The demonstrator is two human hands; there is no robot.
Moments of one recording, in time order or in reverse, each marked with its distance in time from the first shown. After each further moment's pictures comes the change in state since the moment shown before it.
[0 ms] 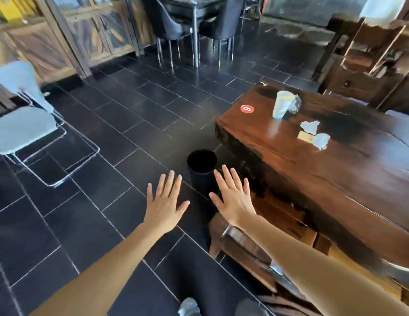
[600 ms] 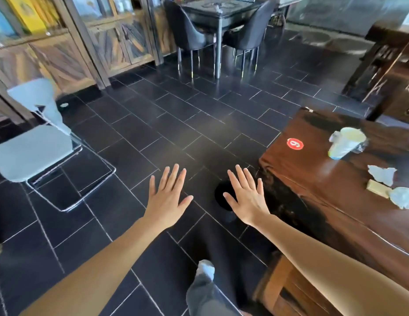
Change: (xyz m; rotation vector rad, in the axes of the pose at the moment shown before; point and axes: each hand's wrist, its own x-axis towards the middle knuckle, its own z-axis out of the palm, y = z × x) left_hand 0.240 -0.169 -0.056 0.052 0.019 -0.007; right_hand 0.288 -0.048 0.019 -0.060 -0.019 -0.004
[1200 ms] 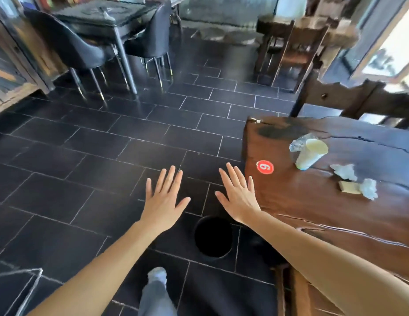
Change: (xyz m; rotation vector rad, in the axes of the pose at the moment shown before) left_hand 0.352 -0.018 -0.021 -0.069 -0.098 0.474; right_hand 0.246 0.050 -0.036 -0.009 0.152 0.443
